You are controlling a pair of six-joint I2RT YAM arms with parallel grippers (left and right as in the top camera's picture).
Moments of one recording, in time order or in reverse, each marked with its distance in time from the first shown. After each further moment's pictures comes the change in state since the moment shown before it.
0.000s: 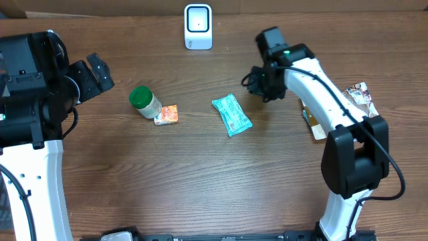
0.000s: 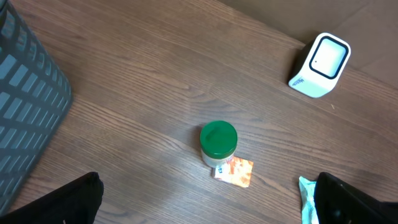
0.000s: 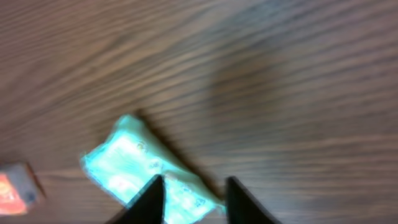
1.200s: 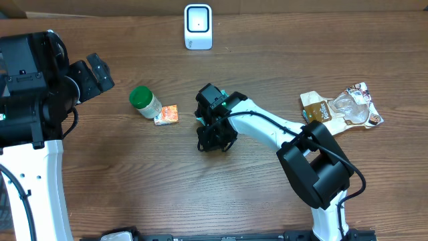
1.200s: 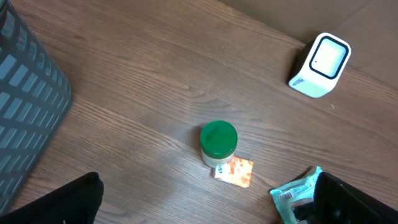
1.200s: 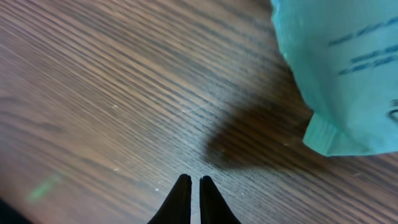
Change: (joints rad) left arm 0.000 0.000 0.000 0.000 0.000 0.000; right arm 0.383 0.063 -0.200 0.137 -0.256 -0.257
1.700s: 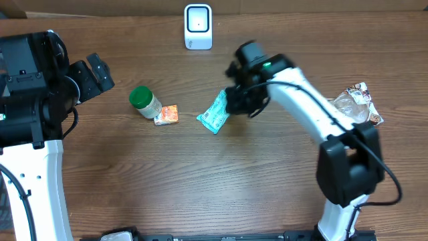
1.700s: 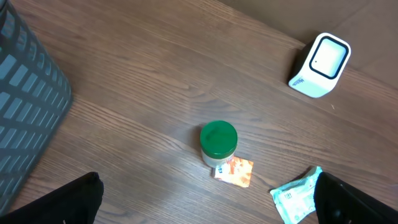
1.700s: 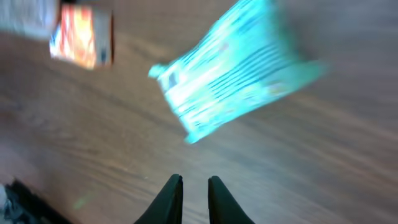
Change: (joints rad) left arm 0.000 0.000 0.000 0.000 0.000 0.000; right arm -0.273 -0.105 0.175 -0.181 -0.022 -0.090
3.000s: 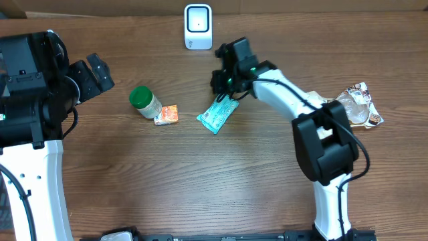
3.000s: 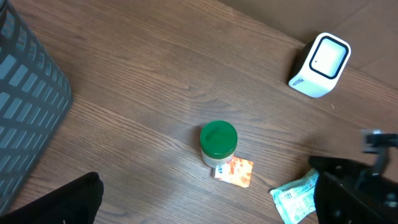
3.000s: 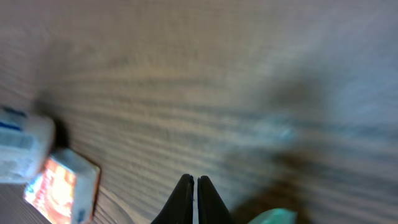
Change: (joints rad) left arm 0.000 0.000 0.000 0.000 0.000 0.000; right arm 0.043 0.232 0.004 0.562 0.062 0.102
